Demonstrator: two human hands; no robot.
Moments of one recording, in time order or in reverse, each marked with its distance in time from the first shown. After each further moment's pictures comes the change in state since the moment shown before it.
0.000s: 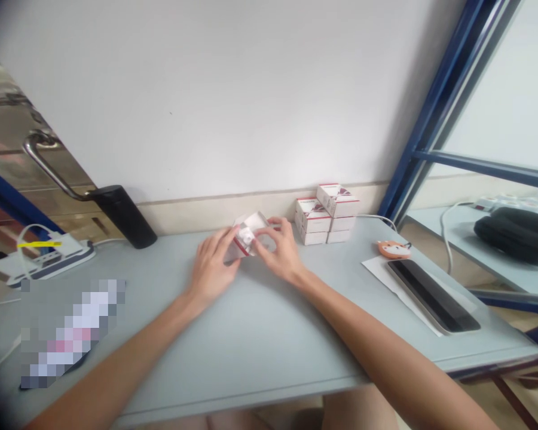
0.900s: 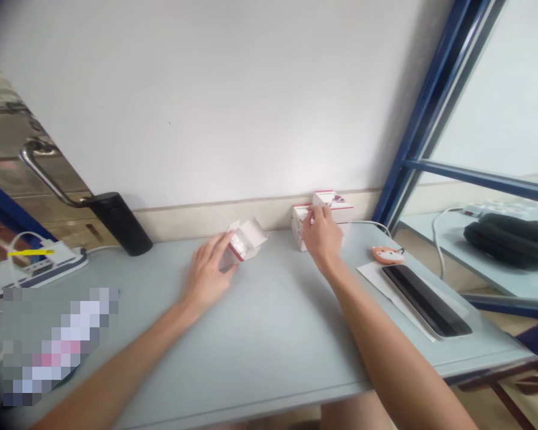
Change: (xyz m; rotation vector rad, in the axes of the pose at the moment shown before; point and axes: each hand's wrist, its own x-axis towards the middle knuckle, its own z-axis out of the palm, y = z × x) left_hand 0.001 -0.001 -0.001 0.016 0.032 -0.004; right_hand 0.038 0.040 -0.074 -0.580 0.217 0.309
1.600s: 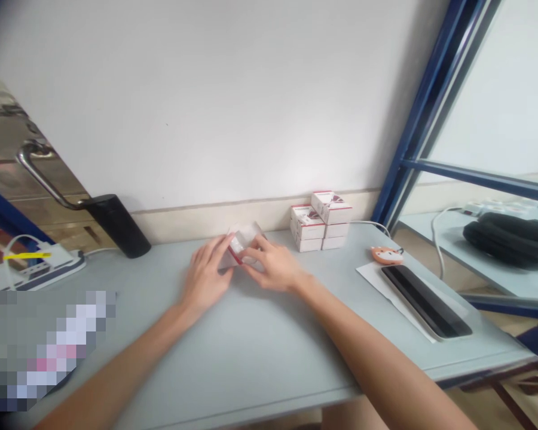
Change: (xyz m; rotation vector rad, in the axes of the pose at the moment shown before) left_hand -0.001 -0.001 -0.001 0.024 -0.041 0.018; right_hand -0.056 -0.056 0.006 0.309 -0.573 -0.659
